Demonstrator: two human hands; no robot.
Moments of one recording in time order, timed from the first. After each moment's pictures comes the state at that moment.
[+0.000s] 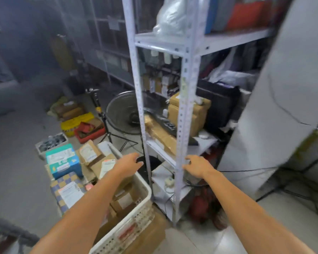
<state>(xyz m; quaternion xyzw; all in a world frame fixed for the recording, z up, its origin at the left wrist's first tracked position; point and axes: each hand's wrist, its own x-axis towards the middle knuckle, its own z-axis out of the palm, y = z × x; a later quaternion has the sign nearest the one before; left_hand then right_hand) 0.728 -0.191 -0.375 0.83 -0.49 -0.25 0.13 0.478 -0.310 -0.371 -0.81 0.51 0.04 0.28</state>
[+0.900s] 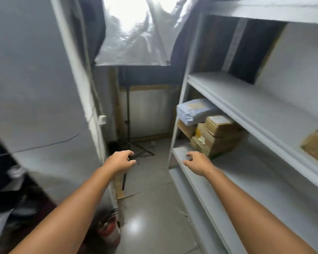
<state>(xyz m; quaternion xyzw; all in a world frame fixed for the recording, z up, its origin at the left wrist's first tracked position) 0.148 -0.492 -0.364 0.41 -0.88 -0.24 -0.01 -0.074 -0.297 -0.344 -0.35 0.90 -0.16 0.22</state>
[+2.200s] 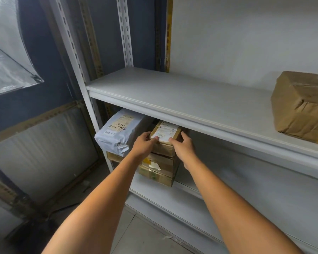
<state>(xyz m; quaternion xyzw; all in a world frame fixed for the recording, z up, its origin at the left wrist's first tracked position) -0.320 -0.526 -0.406 0.09 -0.81 -0.58 0.01 -0.327 -0.369 -0.402 0.07 0.77 -0.64 0.04</state>
